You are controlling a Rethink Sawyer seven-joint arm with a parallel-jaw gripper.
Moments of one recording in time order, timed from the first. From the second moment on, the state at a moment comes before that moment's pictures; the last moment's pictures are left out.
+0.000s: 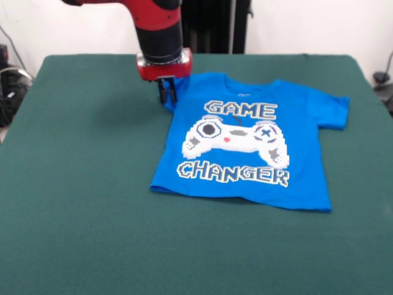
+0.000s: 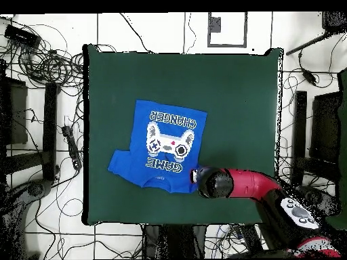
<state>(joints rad) -0.64 -0.48 0.25 1.85 -0.52 0.41 1.70</state>
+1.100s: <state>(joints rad) -0.80 -0.47 0.33 1.73 -0.60 0.53 1.70</state>
